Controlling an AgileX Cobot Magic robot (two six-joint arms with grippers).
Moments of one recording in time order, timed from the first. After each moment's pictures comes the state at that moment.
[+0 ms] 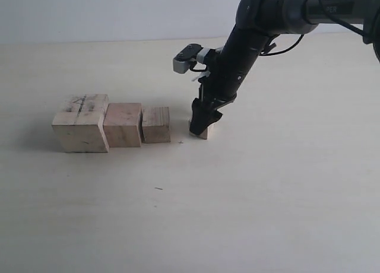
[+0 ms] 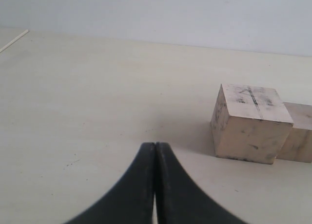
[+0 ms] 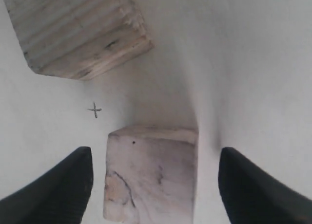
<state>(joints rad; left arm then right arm) 0.02 0.01 0.00 -0.04 0.36 -0.03 0.53 2.33 -1.75 0.47 1.08 -0.96</state>
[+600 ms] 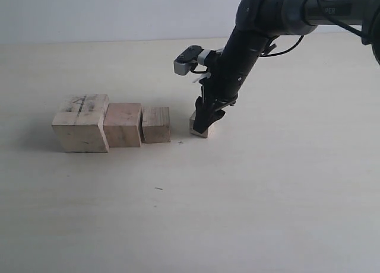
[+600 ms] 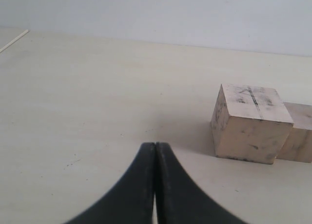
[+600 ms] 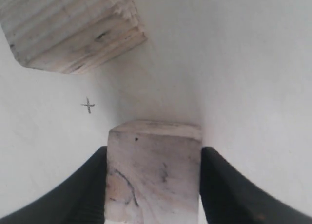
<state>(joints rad) 0.02 0.01 0.00 -0.04 0.36 -0.03 0.53 2.34 -1.75 0.46 1.08 -0.96</state>
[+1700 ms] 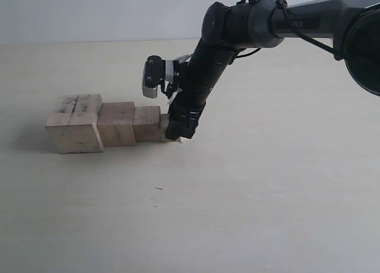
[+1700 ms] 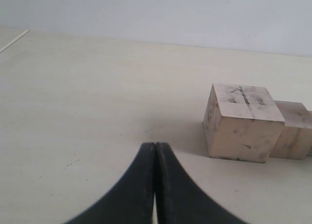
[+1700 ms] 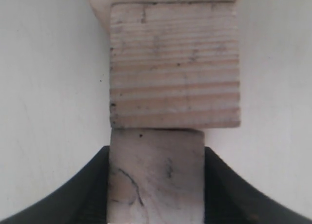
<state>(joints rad) 0.02 0.01 0.00 -0.04 0.36 -0.03 0.66 2.35 -1.76 0.48 0.94 -1.28</state>
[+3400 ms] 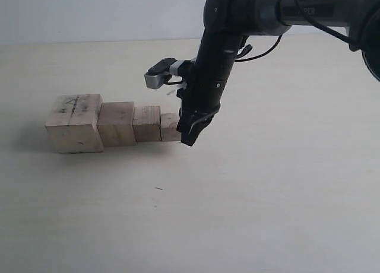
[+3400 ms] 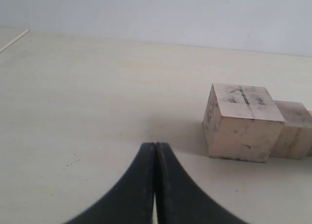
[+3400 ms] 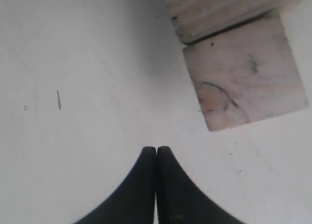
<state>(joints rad) 0.02 0.01 0.00 -0.04 0.36 -0.03 0.66 2.30 -1.75 0.40 1.22 -0.81</state>
